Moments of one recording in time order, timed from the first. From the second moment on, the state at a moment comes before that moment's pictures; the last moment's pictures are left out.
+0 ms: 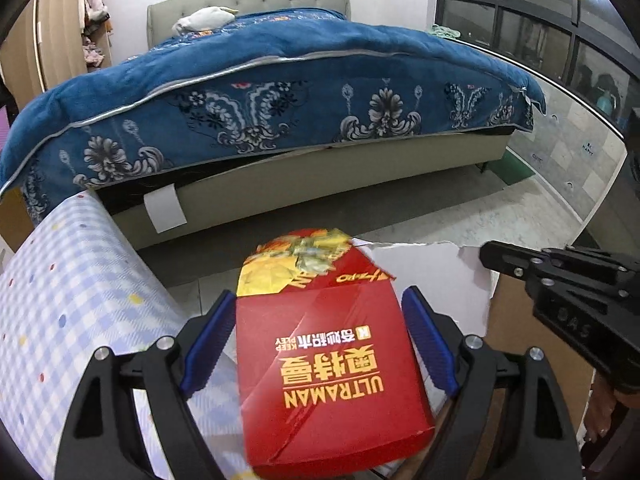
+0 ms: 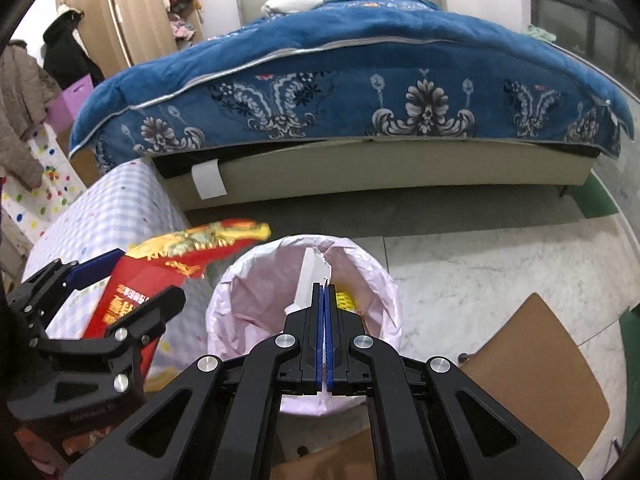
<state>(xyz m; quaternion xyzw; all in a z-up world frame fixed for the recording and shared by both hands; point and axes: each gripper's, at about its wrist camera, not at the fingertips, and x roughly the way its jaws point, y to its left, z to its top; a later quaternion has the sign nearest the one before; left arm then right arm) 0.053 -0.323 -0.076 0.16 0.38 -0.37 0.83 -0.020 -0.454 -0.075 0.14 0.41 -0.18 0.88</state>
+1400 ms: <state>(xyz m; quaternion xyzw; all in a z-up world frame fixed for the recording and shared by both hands) -0.018 0.002 0.056 0.03 0.39 -0.03 0.92 -0.048 -0.209 0.074 0.06 0.35 0.11 0.93</state>
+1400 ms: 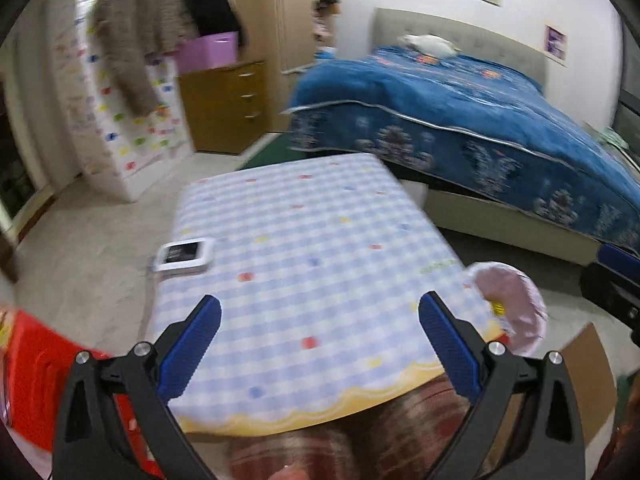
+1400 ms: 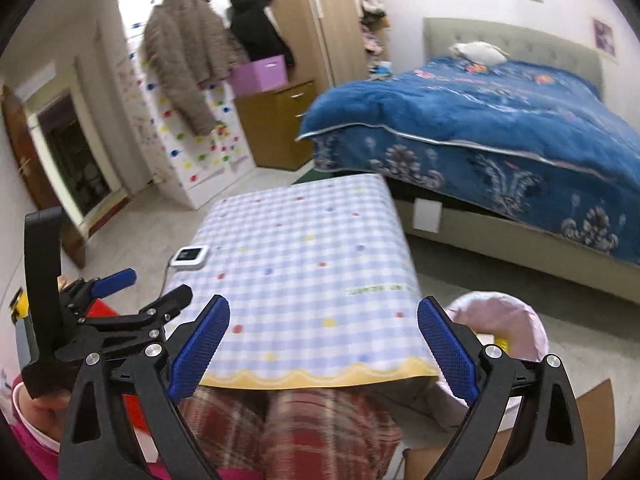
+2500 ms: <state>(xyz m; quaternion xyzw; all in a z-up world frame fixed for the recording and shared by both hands) -0.064 0.071 0.069 0.00 0.41 0.03 0.91 -0.066 -0.159 0.083 -0.01 0.34 0.12 0.93</state>
